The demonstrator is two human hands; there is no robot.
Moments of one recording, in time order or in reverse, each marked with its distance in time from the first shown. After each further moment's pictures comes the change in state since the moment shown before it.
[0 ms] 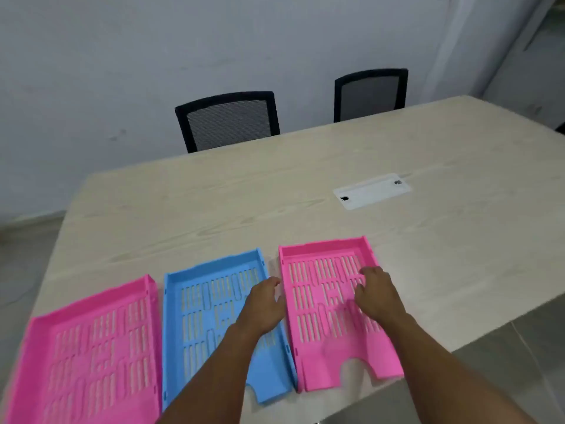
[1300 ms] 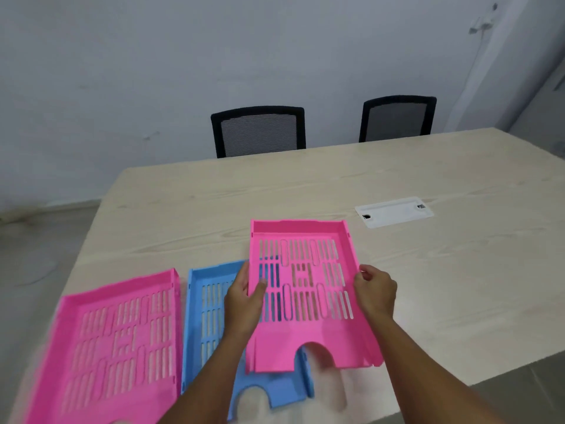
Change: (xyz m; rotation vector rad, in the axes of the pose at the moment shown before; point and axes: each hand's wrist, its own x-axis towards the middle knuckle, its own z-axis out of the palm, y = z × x) left_hand -0.026 -0.036 -0.041 -0.744 0.463 -0.164; right_hand -0.011 -0.096 -0.016 0.490 0.296 0.205
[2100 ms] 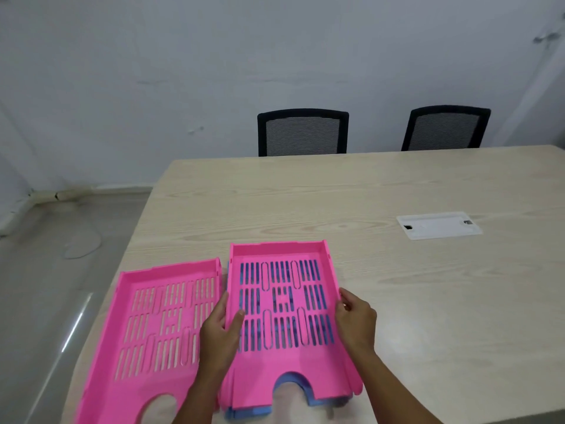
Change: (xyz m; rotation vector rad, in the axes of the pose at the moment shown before) left_hand -0.037 -0.054 -0.124 0.064 0.160 -0.060; right_hand -0.091 -0.016 0.089 0.062 -0.234 -0.153
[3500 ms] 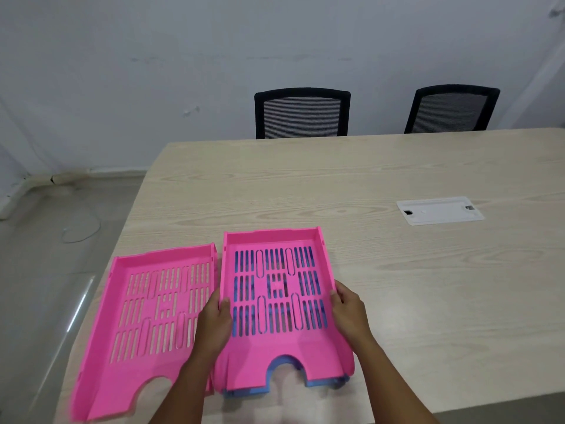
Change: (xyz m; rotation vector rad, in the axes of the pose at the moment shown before) left_hand 0.005 0.000 0.006 0.193 -0.037 -0.171; right_hand 0.004 0.019 -0.004 0.076 -0.299 0.067
